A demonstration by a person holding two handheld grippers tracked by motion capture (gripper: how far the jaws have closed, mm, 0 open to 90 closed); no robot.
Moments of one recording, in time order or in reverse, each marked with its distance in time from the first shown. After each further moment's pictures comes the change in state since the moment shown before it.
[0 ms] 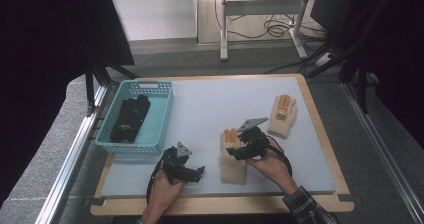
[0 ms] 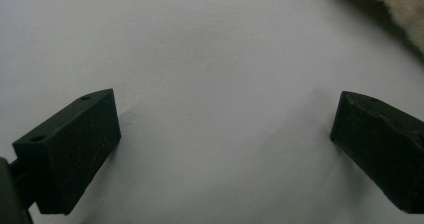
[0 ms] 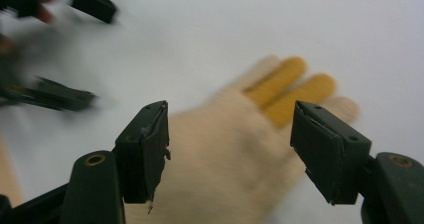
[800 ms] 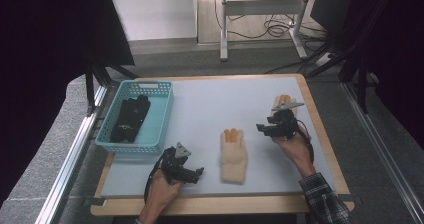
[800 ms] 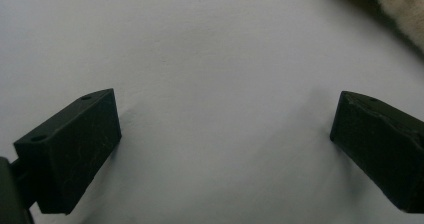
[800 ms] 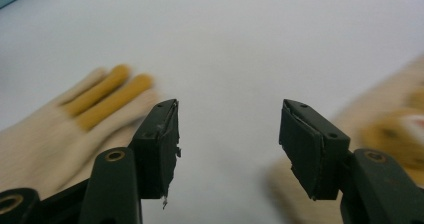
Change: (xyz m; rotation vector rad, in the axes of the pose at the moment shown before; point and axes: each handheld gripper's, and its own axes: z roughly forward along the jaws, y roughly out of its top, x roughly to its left) left arm 0.005 -0.002 -0.002 0.008 -0.035 0.042; right arm -0.108 -0.022 -0.029 -0.099 -0.166 0.195
